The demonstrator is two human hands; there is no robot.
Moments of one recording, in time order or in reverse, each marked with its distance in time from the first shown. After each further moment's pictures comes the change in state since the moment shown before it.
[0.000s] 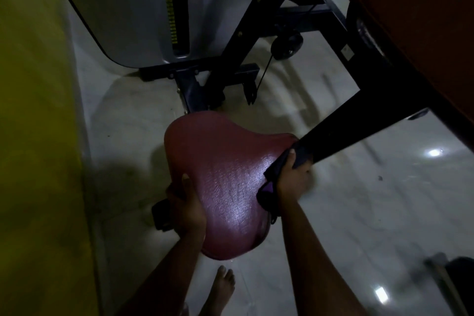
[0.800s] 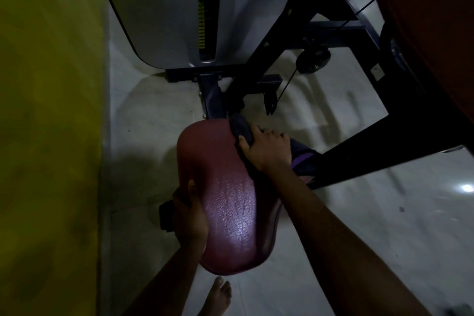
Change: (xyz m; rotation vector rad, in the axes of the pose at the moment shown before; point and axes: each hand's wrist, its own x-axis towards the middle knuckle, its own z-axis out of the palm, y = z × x) left_hand 0.004 -0.005 0.005 0.005 0.003 -0.001; right_hand 0.011 -0.079 0.054 -0.989 -0.374 -1.075
